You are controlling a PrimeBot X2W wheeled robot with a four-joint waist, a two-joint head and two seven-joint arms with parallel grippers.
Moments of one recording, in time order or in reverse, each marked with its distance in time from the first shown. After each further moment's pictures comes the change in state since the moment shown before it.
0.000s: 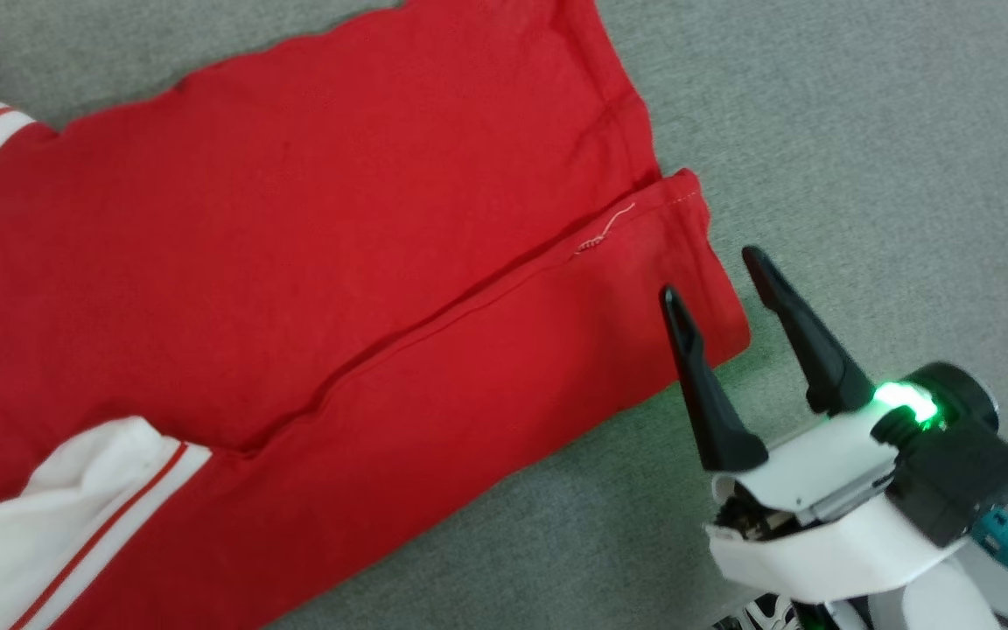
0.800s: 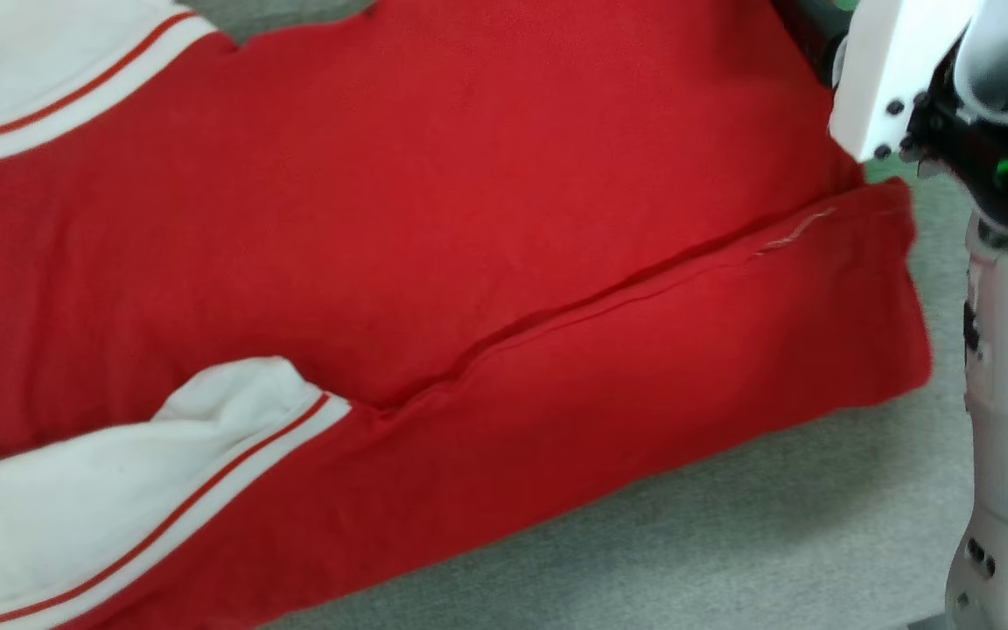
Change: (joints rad) left arm -0.092 -0.130 -0.074 -0.205 0.048 -0.002 -0.047; right arm -0.787 0.001 -0.249 0.336 0.069 0.000 1.077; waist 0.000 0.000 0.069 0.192
